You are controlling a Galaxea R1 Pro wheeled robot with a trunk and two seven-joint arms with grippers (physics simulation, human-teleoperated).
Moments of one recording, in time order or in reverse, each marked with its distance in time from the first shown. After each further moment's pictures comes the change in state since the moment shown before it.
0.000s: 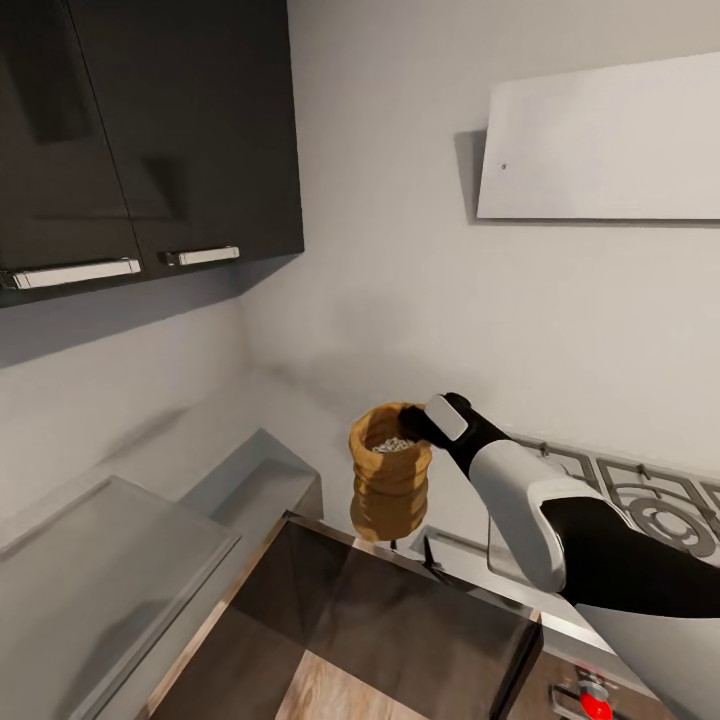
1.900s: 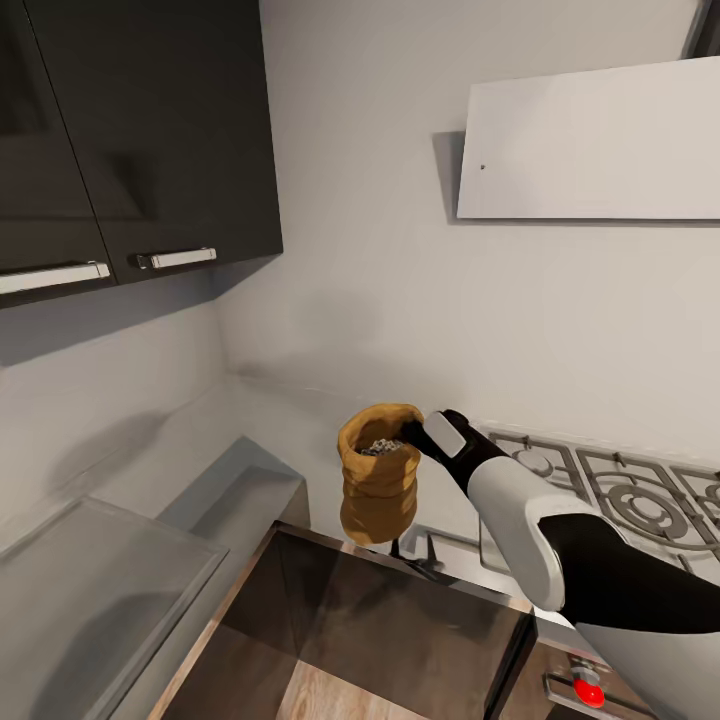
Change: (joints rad) left arm 0.002 0.006 0.000 0.000 0.001 0.000 0.000; right arm 0.056 0.004 0.001 0.000 -0.008 -0.066 -0.018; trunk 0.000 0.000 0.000
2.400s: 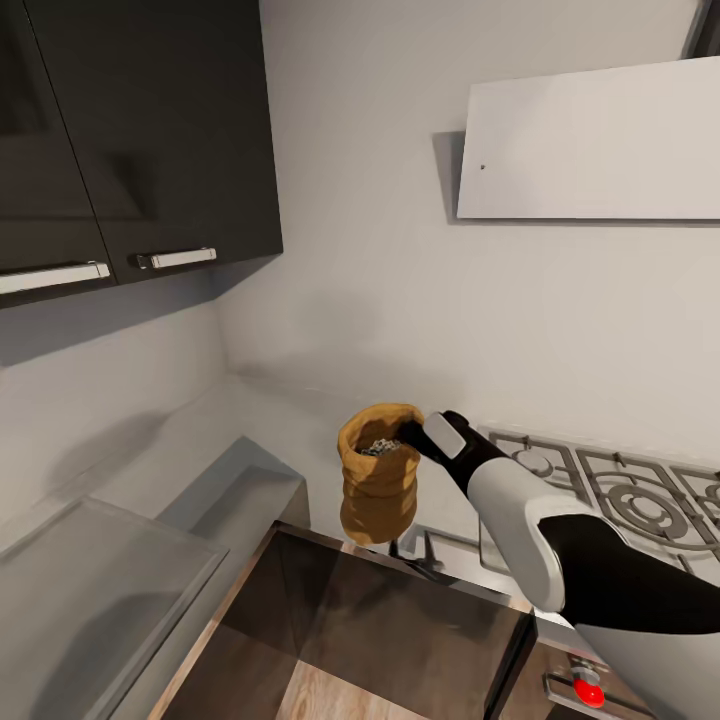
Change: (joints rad) left arm 0.000 0.000 0.000 0.000 0.000 0.000 -0.001; right arm 0.003 0.000 0.000 0.001 -0.001 0.010 0.043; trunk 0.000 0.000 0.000
